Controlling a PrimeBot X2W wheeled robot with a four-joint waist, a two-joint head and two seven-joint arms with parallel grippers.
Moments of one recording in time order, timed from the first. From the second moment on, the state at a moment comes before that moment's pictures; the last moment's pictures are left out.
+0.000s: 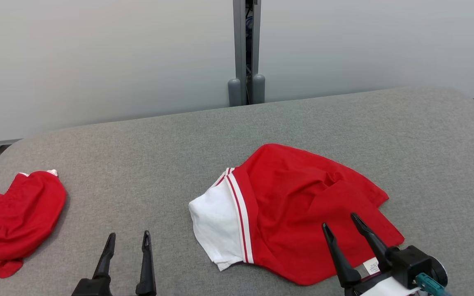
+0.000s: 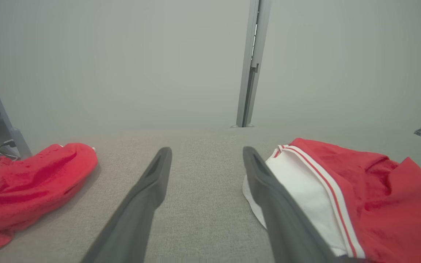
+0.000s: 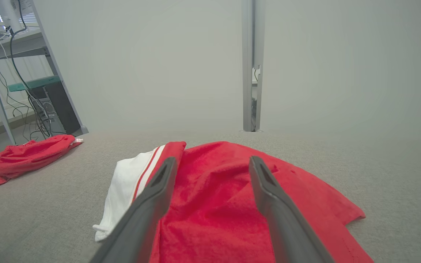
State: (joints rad) left arm 0.12 0.10 -0.21 0.10 -0.25 0.18 -0.26; right arm -0.03 -0.07 0.29 0.22 0.19 0.13 -0.26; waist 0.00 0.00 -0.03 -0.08
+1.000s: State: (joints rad) left arm 0.03 0.05 -0.18 0.29 -0.13 0.03 -0.26; right arm 0.01 -0.06 0.27 0.23 0.19 0.13 -0.26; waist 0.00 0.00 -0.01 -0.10
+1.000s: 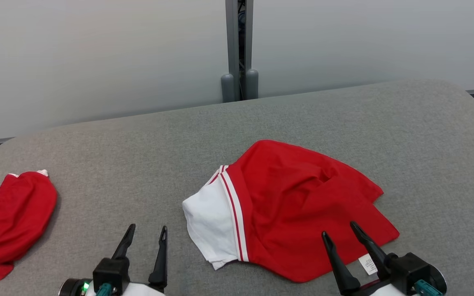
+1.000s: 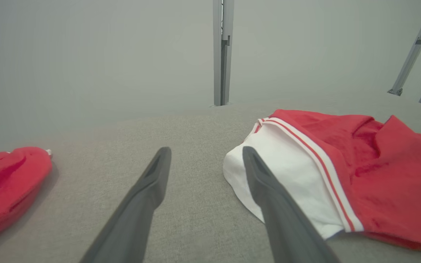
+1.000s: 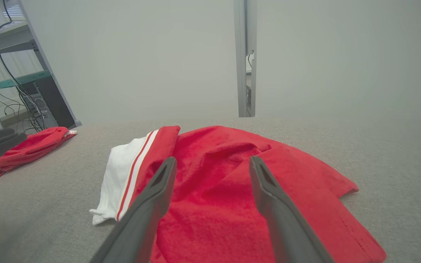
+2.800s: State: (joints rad) left arm -0.24 0.06 -0.11 0.67 -0.30 -0.06 -0.26; right arm -0.05 -0.07 0.23 0.26 0.18 0.13 -0.26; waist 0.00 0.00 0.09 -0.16
